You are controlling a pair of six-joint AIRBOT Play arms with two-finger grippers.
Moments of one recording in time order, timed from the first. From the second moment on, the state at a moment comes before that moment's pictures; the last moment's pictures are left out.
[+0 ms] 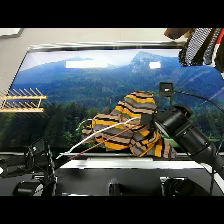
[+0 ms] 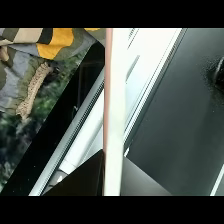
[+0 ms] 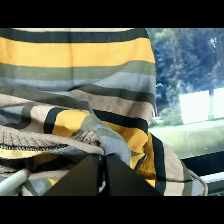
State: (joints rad) left arm -0.05 -0.27 0.42 0.83 -1.43 -0.57; right arm 0.64 -0.99 1.04 -1.97 1.36 2.39
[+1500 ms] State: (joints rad) left arm -0.27 -0.54 0.42 0.86 -1.14 -0.39; right arm 0.64 -0.95 1.25 -1.81 1.48 2.13
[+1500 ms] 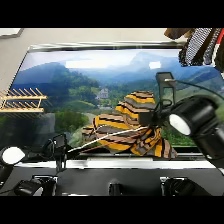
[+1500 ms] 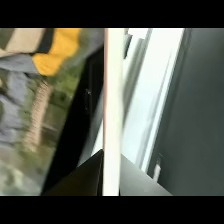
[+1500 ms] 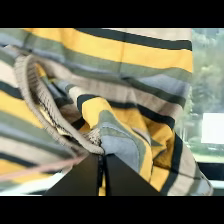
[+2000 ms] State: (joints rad) left arm -0.34 -0.56 0.42 0.83 -1.04 -0.35; right arm 0.64 -1.02 1.43 -1.80 1.71 2.04
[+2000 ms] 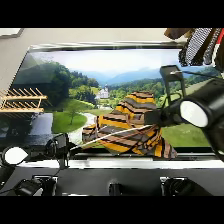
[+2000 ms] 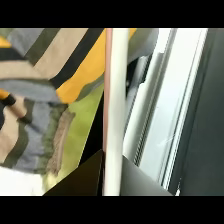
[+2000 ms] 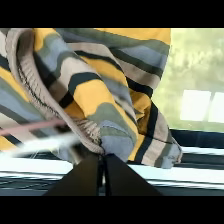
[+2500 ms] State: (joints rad) left arm -0.40 -0.65 0.42 0.78 -0.93 -0.28; right arm 0.64 -1.10 1.52 -1.51 1.65 2.12
